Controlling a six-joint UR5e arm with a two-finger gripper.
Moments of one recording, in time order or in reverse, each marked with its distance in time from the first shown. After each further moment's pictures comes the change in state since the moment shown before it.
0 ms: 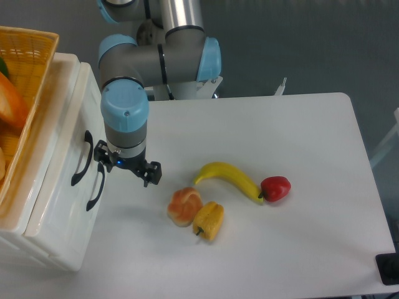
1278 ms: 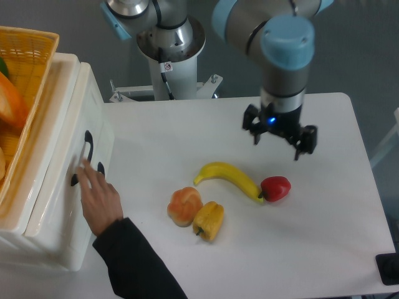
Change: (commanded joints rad) arm 0.471 0.095 0.060 -0.006 0.163 0.768
